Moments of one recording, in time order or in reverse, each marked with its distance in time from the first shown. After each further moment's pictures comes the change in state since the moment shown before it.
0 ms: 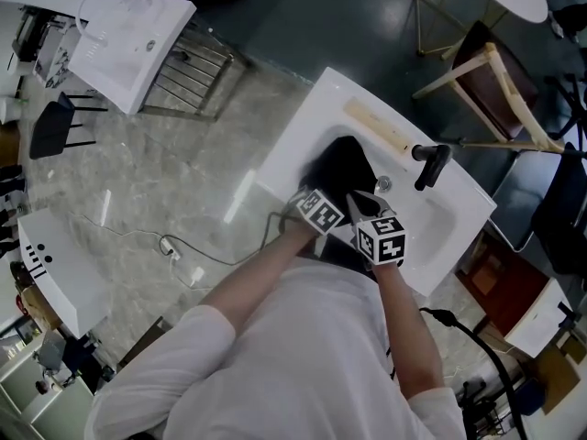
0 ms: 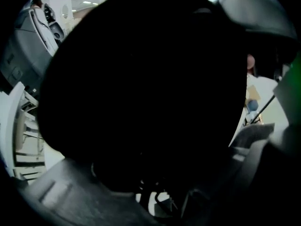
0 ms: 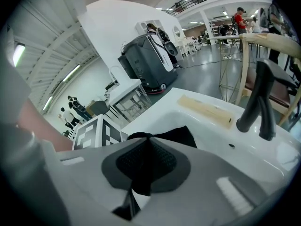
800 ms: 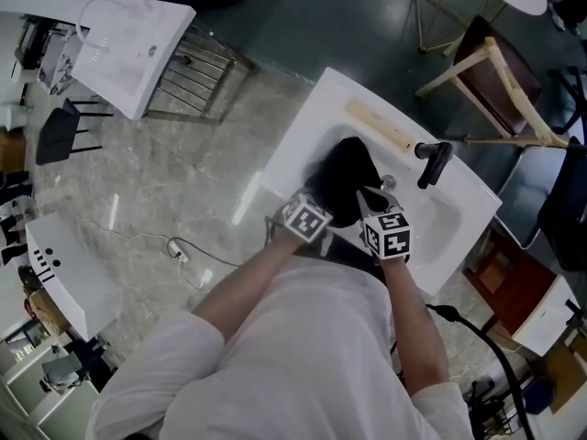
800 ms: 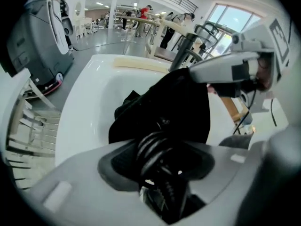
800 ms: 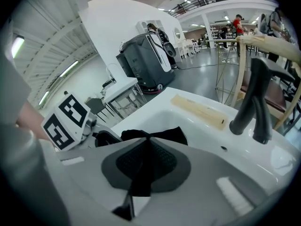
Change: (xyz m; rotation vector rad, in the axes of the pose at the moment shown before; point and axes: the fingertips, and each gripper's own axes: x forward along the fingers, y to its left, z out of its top) left arm -0.046 0.000 -0.001 -0.080 -0.110 -0.071; right arm 0.003 -0.028 -0.007 -0.034 0.000 -0.053
